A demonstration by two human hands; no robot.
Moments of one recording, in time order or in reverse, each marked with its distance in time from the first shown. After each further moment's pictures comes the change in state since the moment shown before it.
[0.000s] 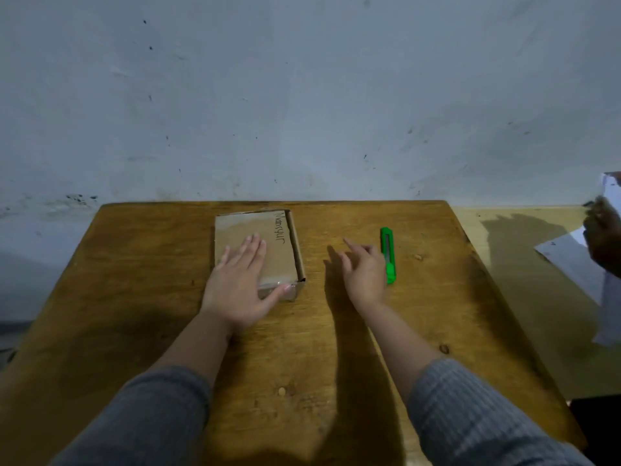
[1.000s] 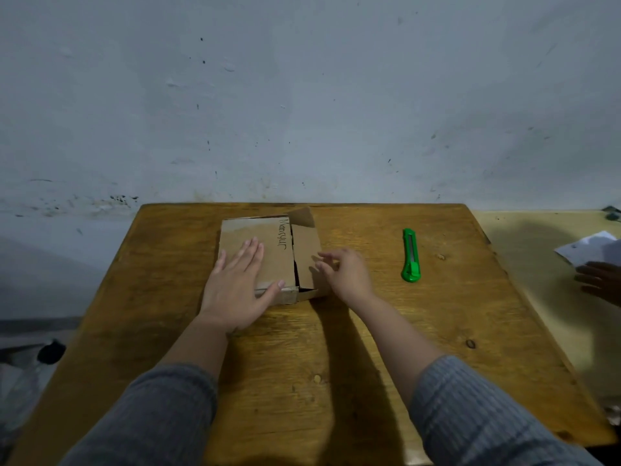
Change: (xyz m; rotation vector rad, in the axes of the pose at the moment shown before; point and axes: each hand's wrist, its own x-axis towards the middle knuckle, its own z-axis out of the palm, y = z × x) left_hand -0.036 -0.049 -0.001 -0.038 0.056 -0.058; right_hand -0.036 -0.063 0.027 -0.043 -0.284 -0.065
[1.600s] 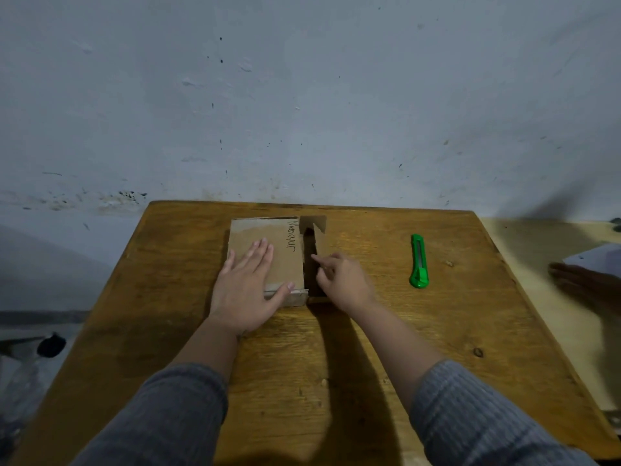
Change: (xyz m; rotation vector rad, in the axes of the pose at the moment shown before) left_hand -0.001 -0.001 0.003 -0.010 0.029 -0.006; right_hand -0.007 -0.012 0.008 -0.197 -0.032 -0.168
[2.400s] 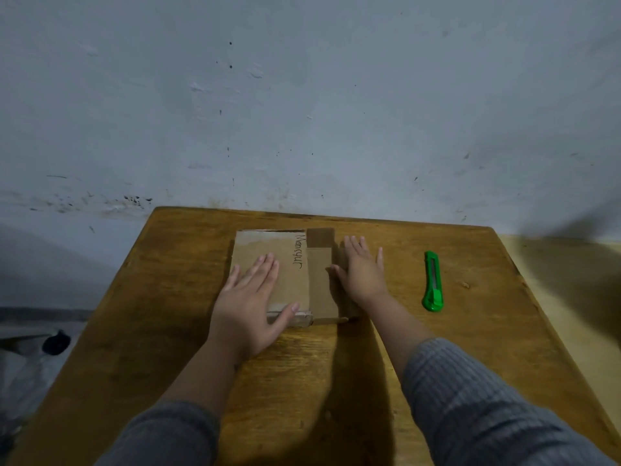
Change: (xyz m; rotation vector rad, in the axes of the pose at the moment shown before) left_hand -0.001 0.000 -0.001 -0.044 0.064 0.012; right_hand 0.065 0.031 0.005 -0.226 -0.021 0.025
